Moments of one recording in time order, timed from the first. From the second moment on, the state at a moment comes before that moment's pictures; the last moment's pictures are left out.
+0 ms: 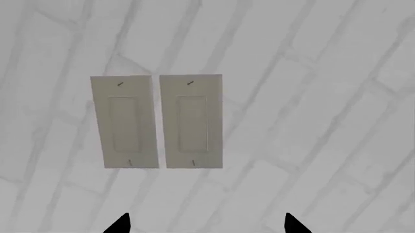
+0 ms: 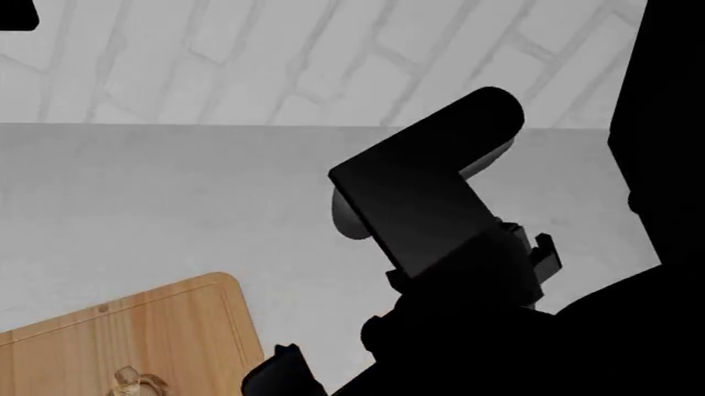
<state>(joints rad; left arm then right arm) -1.31 -0.39 0.10 -0.01 -0.56 -1.19 -0.23 1.64 0.88 -1.05 -0.46 2.32 0.98 0.87</state>
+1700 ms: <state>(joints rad) -1.30 -0.40 0.10 0.02 -0.60 -1.20 -0.27 1.20 1.01 -1.09 -0.51 2.05 0.80 0.69</state>
